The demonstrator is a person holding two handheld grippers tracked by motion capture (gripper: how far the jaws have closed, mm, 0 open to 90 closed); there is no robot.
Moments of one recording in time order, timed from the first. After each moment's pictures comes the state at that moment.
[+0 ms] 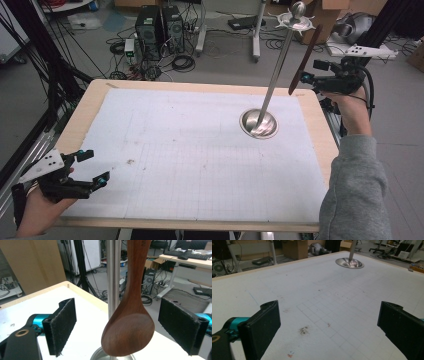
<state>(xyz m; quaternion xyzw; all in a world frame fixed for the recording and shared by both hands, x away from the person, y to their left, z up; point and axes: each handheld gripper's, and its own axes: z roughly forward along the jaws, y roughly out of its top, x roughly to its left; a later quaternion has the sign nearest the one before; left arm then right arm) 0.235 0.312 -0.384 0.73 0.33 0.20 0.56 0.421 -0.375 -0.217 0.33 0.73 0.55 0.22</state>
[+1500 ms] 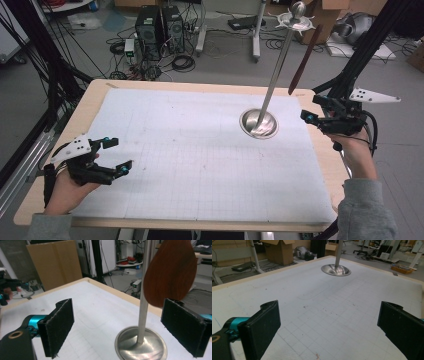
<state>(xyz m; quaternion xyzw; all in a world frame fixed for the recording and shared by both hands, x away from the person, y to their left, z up) 0.274 0.269 -0.378 0.74 0.28 0.17 0.58 0.352 -0.388 -0.281 0.31 0.72 0.59 0.18</state>
